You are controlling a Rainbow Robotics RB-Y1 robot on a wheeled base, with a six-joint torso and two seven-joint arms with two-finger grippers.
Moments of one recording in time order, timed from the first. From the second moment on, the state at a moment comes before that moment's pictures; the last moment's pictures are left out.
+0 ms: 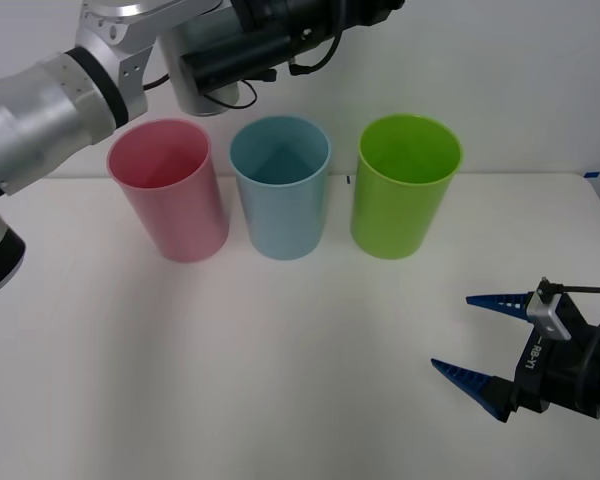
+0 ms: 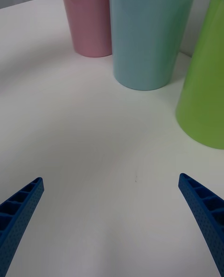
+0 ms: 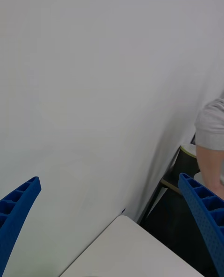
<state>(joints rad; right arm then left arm) 0.24 -0.34 -0.34 -2.08 1.75 -1.30 -0.41 -1.35 0.58 -0.93 -1.10 -0.31 -0.23 0.29</state>
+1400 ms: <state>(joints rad) 0.24 -0.34 -0.34 -2.08 1.75 -1.30 -0.41 0.13 0.94 0.14 -2.14 -0.97 -0.66 0.65</state>
